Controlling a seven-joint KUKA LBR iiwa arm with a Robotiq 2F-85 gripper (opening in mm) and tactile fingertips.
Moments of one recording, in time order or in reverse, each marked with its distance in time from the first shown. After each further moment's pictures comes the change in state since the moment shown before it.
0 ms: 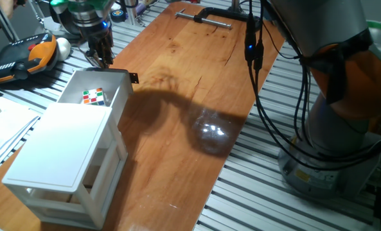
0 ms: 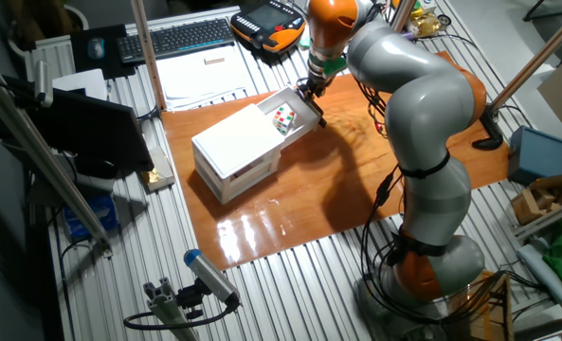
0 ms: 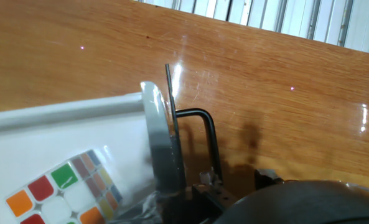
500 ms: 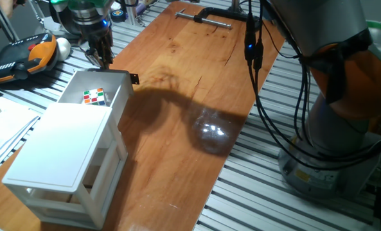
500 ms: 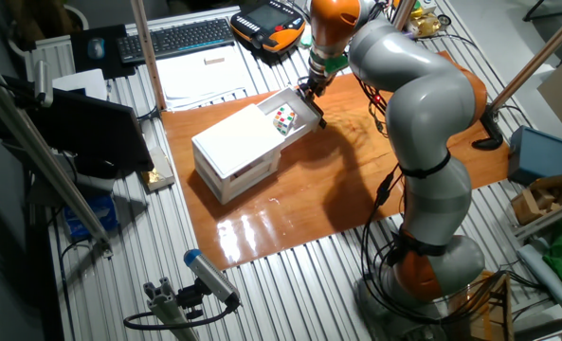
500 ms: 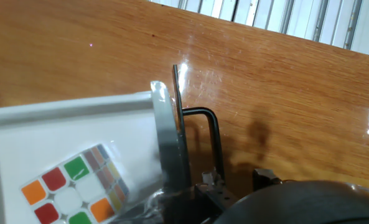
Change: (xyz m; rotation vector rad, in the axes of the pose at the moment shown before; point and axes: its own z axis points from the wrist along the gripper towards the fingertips) arm 0.002 0.000 -0.010 -0.006 0.002 -0.001
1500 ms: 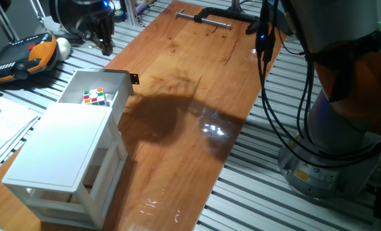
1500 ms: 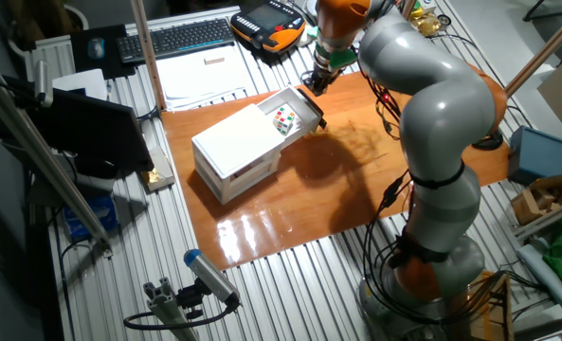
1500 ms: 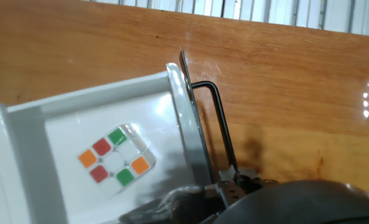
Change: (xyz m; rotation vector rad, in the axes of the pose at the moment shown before) arm 0.035 0.018 -0.074 -0.011 -0.030 0.152
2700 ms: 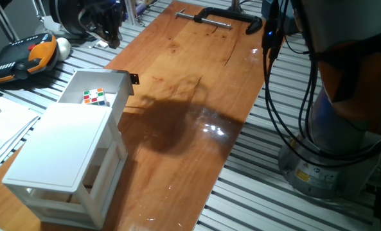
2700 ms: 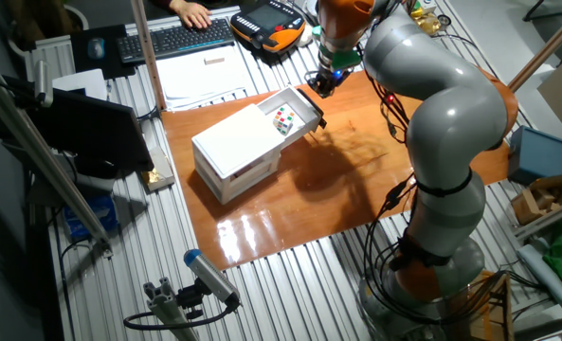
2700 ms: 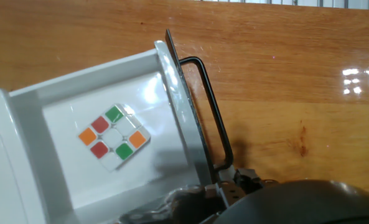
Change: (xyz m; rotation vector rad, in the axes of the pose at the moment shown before) arm 0.022 -0.002 -0.017 0.051 0.036 0.040
